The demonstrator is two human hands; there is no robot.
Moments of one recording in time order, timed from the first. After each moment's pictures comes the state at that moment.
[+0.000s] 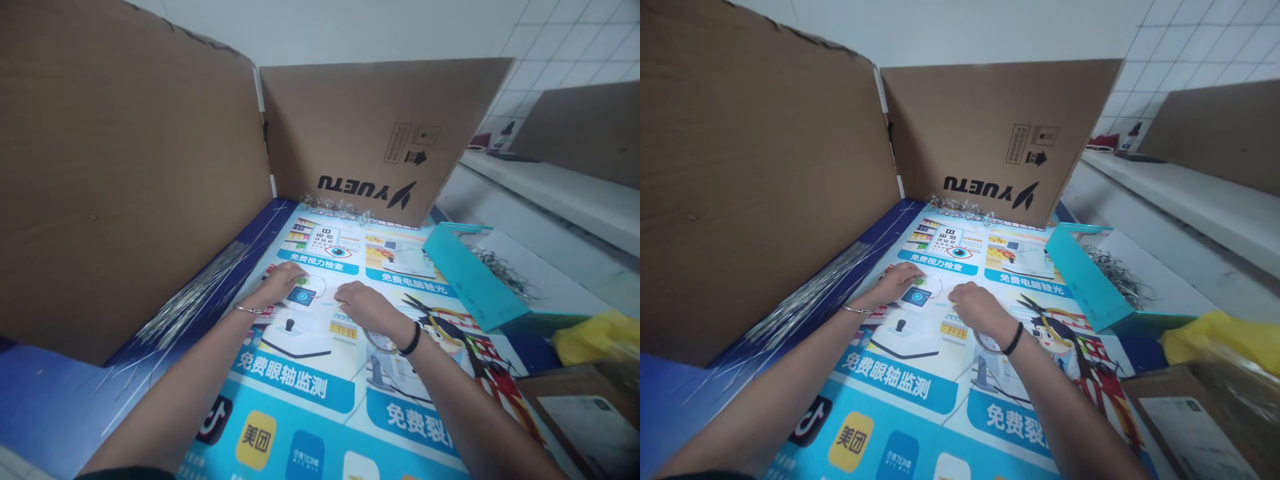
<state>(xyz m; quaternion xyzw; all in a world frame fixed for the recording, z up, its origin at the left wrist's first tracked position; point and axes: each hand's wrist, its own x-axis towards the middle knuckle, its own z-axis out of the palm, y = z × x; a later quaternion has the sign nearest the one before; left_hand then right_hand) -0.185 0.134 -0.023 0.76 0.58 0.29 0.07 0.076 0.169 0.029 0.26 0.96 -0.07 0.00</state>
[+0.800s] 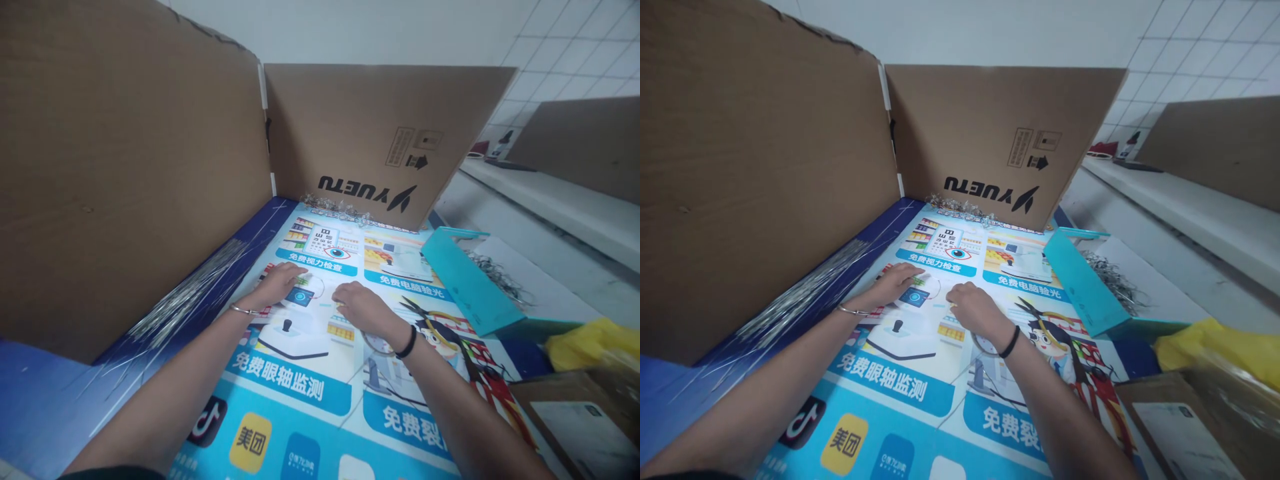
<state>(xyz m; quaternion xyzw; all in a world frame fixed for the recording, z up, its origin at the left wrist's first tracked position) -0.189 0.134 -0.034 0.77 0.57 0.30 0.05 0.075 0.172 0.021 0.24 0.97 -0.06 -0.03</state>
